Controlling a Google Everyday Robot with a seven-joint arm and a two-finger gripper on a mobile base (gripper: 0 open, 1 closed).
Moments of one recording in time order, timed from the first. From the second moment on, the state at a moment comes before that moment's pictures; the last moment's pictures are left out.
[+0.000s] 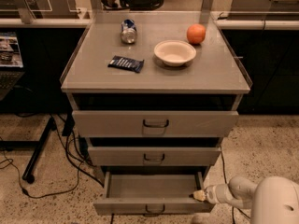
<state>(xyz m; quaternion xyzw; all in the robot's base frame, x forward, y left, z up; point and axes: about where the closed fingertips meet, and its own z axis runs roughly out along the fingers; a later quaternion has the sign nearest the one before) 0.521 -0.259 0.172 -0.11 0.94 0.28 0.18</state>
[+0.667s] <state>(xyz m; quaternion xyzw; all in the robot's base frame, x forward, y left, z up) 0.462 -0.263 0.187 -0.11 0.93 0.31 0.14</state>
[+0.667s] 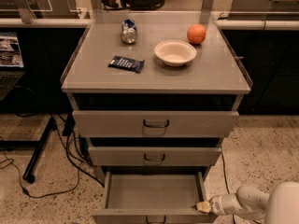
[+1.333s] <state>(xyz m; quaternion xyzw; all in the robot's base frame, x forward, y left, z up) 0.448 -0.258 0.189 -0.11 0.93 0.32 0.13</state>
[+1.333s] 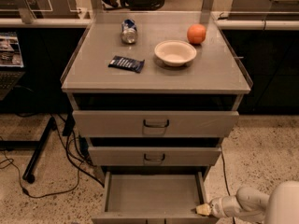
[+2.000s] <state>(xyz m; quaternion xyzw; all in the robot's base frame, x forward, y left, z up) 0.431 -0.255 0.173 -0.10 0.93 0.33 0.10</state>
